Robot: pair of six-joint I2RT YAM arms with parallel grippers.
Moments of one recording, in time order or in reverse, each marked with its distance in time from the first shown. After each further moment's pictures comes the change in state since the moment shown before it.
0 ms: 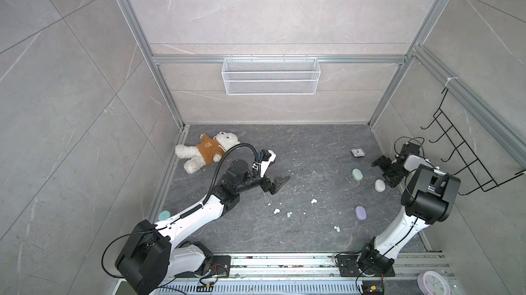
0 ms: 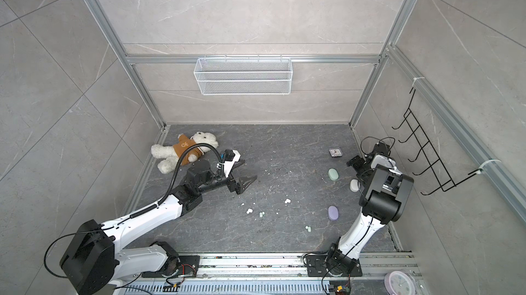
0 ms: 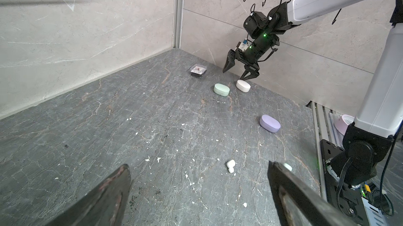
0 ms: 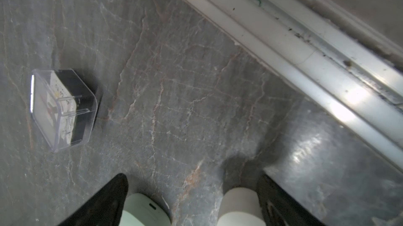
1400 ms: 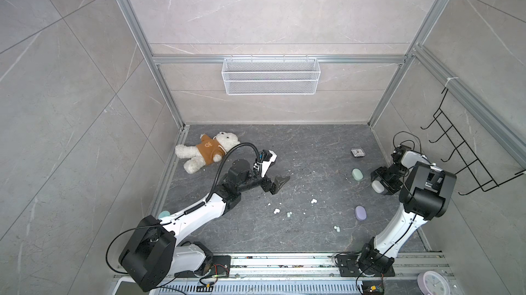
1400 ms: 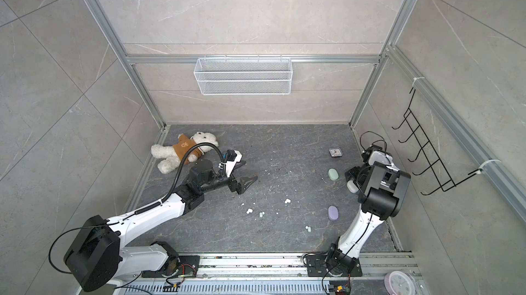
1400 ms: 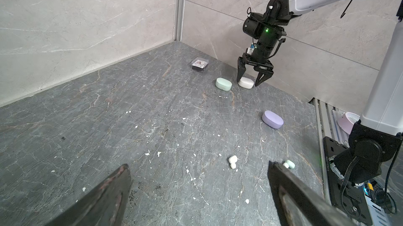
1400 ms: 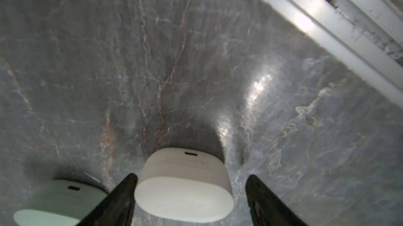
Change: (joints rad) left arm 0.004 0.039 0.000 0.006 0.002 -0.004; right arm 0.037 0.049 0.069 -0.353 0.200 0.097
